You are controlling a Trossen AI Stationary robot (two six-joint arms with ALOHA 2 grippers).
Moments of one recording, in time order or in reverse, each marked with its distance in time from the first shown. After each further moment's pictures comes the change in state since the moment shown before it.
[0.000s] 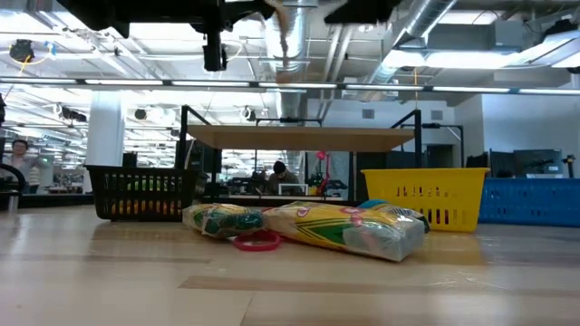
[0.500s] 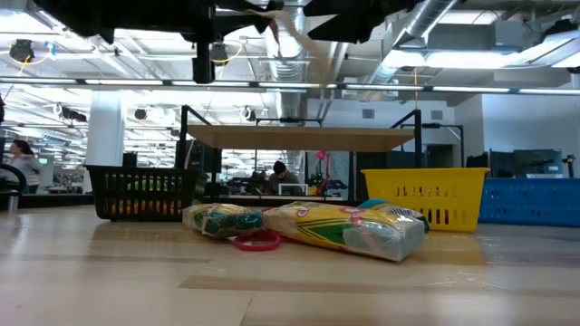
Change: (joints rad) left arm -0.073 0.001 -0.073 0.049 -0.142 -0.006; right arm -0.156 0.039 -0.022 0.103 -0.255 -0.024
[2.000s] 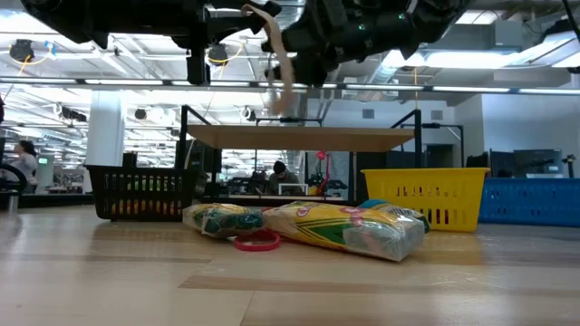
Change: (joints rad) left arm -0.019 0.000 -0.046 0.083 -0.025 -0.105; right arm -0.140 0.279 0.027 0.283 -0.356 0.084
